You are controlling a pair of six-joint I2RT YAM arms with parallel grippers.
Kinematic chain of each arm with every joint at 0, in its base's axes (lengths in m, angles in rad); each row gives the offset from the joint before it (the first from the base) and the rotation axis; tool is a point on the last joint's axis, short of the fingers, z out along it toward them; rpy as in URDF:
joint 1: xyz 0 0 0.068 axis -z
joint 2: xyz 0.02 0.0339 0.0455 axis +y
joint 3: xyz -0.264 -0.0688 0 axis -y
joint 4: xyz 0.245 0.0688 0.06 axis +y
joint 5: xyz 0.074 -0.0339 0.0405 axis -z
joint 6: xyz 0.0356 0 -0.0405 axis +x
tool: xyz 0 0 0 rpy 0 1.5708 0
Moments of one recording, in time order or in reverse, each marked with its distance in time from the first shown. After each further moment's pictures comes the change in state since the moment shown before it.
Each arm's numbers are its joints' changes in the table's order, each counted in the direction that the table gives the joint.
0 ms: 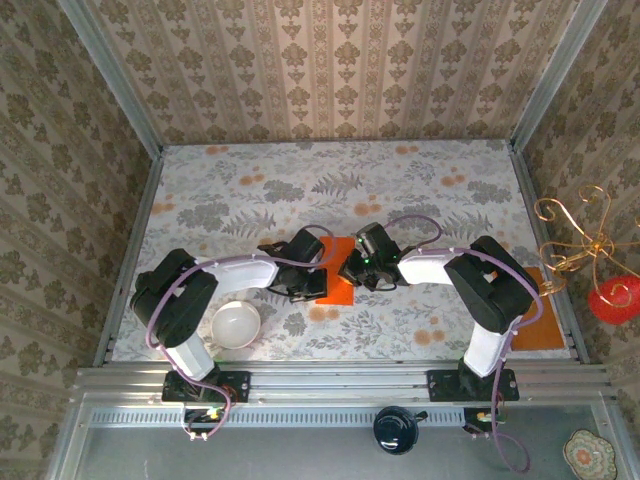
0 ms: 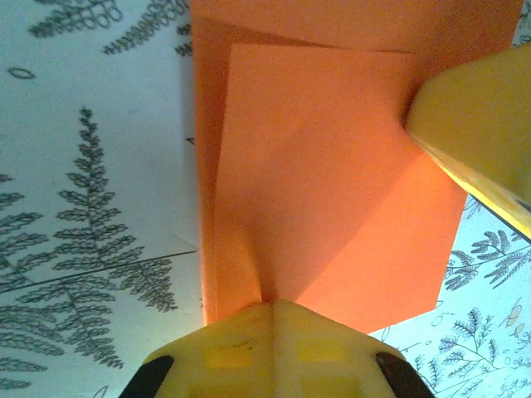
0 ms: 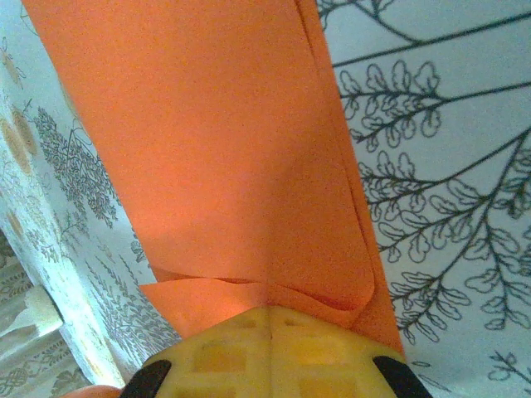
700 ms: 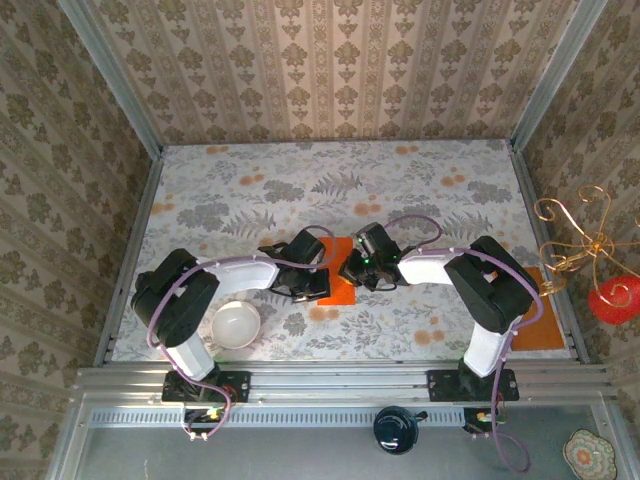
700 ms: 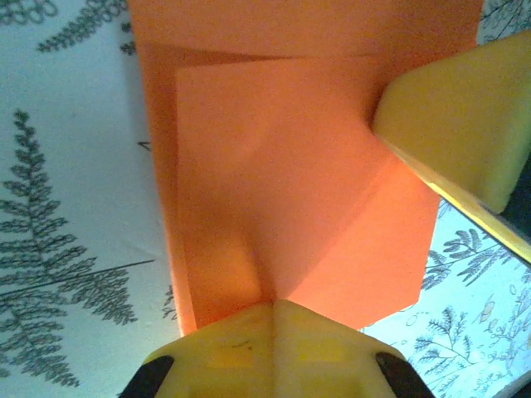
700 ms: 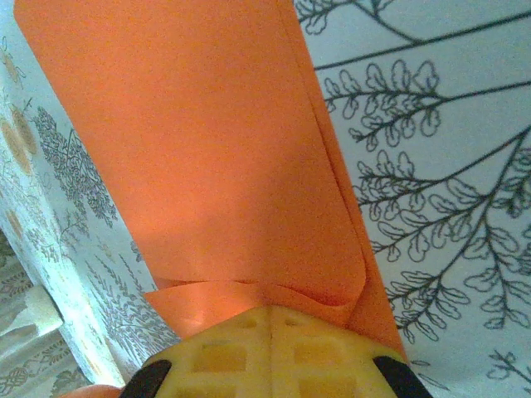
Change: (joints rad) left arm 0.009 0.006 -0.011 -0.055 0.038 -0.021; right arm 0.000 -0.001 0.000 0.000 -0.002 0.000
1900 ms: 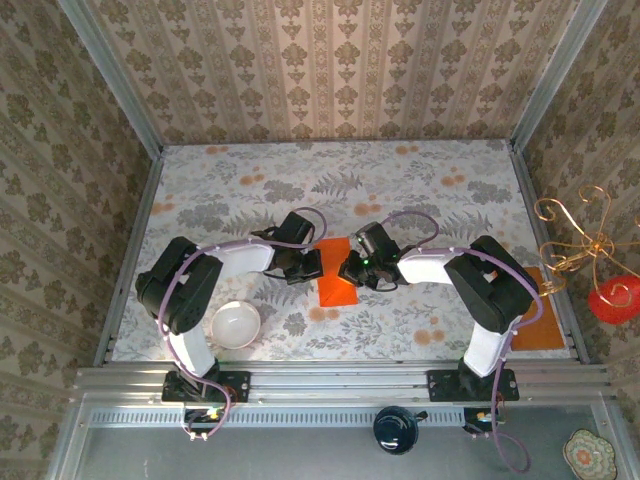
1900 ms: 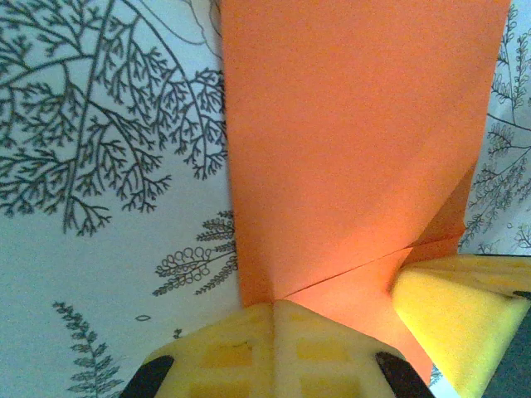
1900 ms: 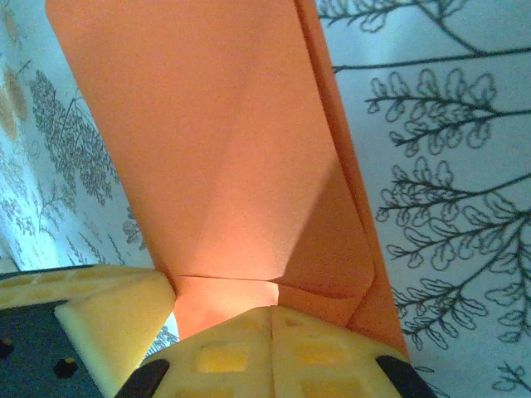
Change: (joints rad) left arm -0.138 0.078 0.089 -0.010 -0.004 0.060; right arm 0.000 0.000 0.011 0.022 -0.008 -0.119
